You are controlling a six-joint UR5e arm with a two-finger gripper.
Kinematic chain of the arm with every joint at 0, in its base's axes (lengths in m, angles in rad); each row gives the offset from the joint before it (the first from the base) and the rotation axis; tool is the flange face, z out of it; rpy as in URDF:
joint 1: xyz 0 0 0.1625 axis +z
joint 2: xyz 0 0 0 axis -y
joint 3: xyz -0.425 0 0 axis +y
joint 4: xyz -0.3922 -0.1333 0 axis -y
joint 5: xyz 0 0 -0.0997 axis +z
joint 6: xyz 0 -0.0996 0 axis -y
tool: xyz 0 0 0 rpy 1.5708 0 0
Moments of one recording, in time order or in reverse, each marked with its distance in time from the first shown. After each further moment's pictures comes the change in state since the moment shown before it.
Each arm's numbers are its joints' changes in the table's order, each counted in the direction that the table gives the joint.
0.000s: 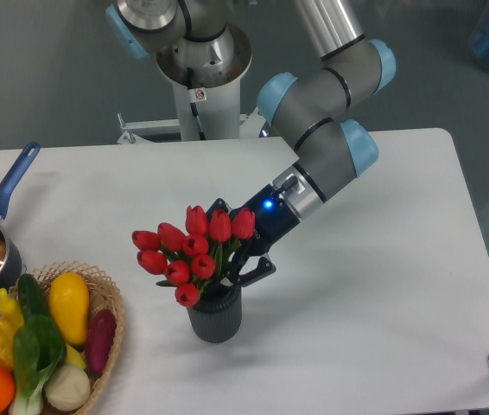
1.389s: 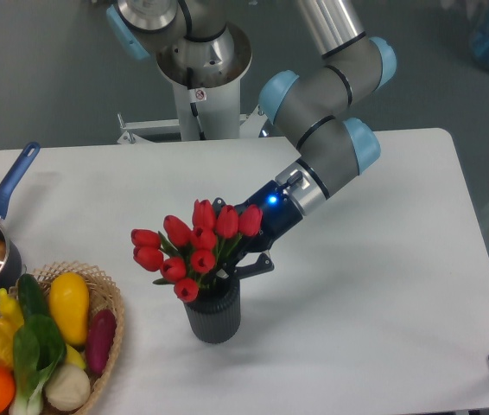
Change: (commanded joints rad) arm 0.029 0.021 0.012 -0.003 0.121 -0.003
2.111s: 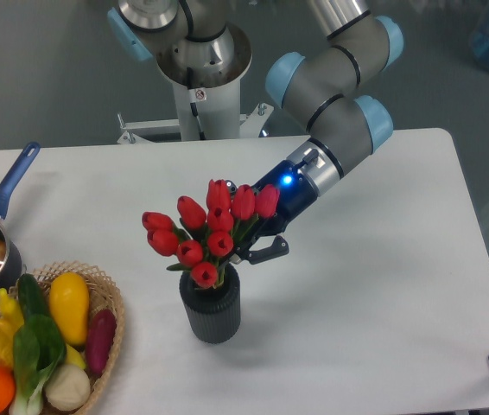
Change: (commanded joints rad) arm 0.015 0.049 0.000 -0.006 0.051 -0.112
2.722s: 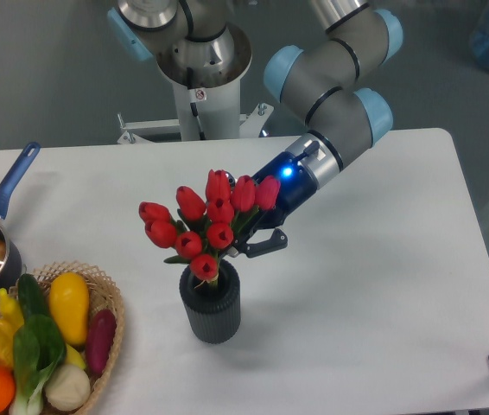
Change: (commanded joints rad) arm 0.008 0.028 -0.012 0.003 0.043 -0.113
